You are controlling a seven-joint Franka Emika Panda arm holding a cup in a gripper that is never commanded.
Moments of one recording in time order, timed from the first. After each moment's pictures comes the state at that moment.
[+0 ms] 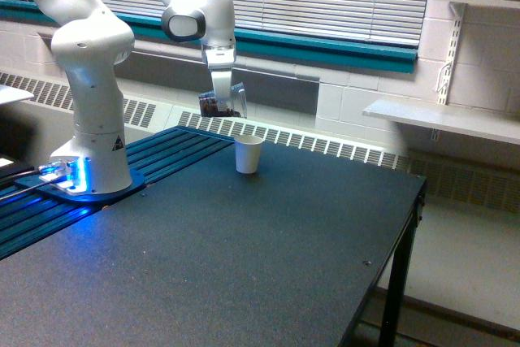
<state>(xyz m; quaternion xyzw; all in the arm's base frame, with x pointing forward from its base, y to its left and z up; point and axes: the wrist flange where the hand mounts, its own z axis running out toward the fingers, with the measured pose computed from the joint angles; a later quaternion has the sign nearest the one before) 0.163 0.262 0.284 -0.99 0.09 -0.01 0.06</state>
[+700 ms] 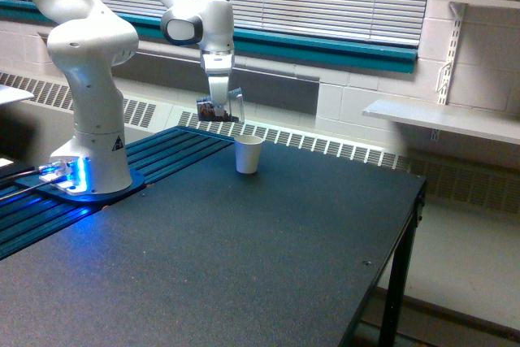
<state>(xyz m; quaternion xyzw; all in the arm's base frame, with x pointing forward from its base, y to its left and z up) 0.166 0.254 0.273 -0.99 0.11 -0.01 0.06</state>
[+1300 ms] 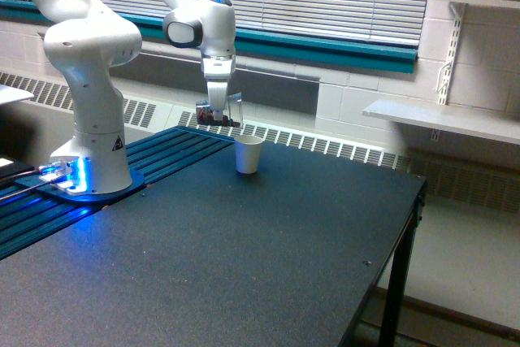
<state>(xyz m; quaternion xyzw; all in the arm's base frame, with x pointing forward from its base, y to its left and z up) 0.174 0.242 0.266 -0.99 0.13 0.01 0.06</state>
